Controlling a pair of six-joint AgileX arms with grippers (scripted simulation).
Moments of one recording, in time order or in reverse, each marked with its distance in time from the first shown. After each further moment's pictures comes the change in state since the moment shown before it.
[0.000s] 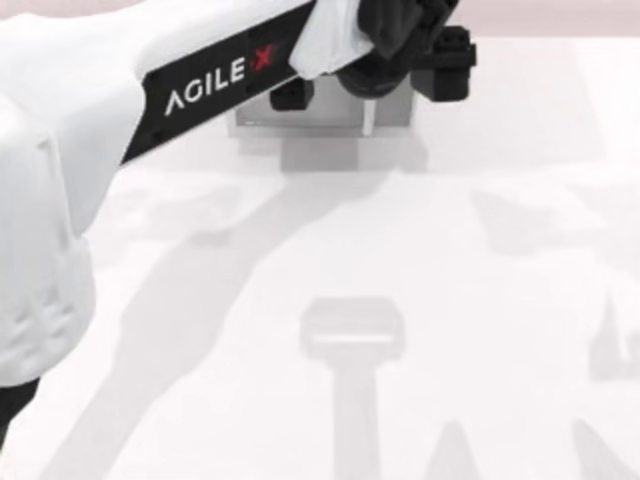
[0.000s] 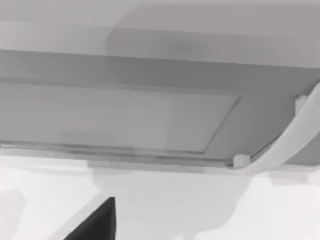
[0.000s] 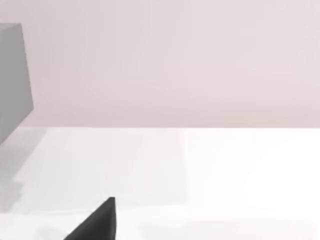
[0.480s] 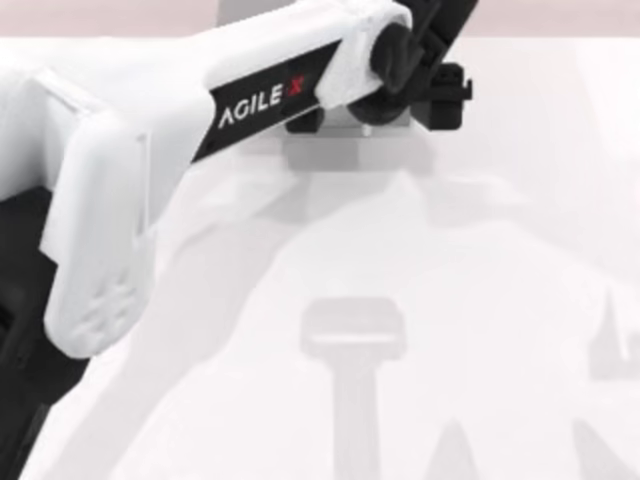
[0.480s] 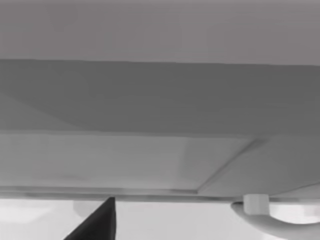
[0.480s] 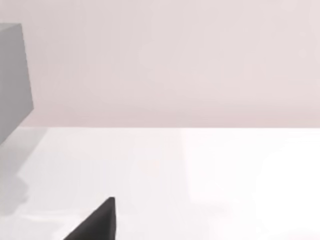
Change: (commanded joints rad) left arm 0.057 0.184 0.097 0.105 0.035 0.053; right arm 0.000 0.000 0.000 0.000 0.000 0.000
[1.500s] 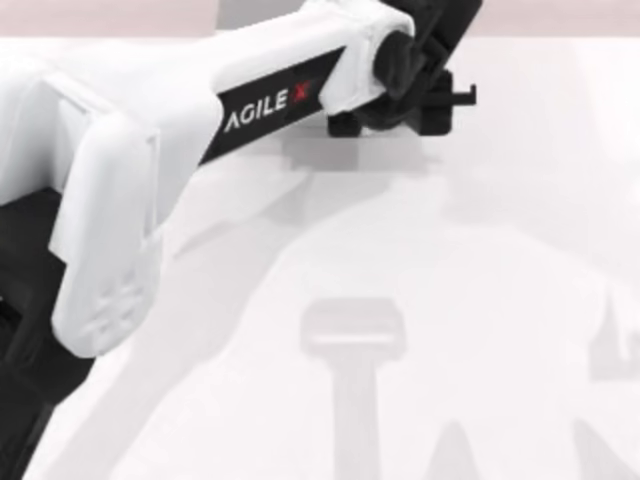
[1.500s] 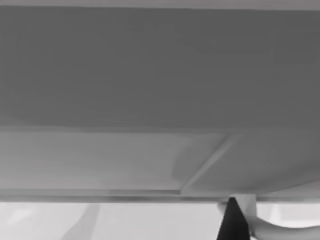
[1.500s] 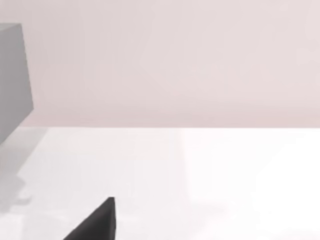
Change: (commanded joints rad) left arm 0.009 0.021 0.013 0.016 0.006 0.008; right arm 0.000 0.000 0.000 0.000 0.000 0.000
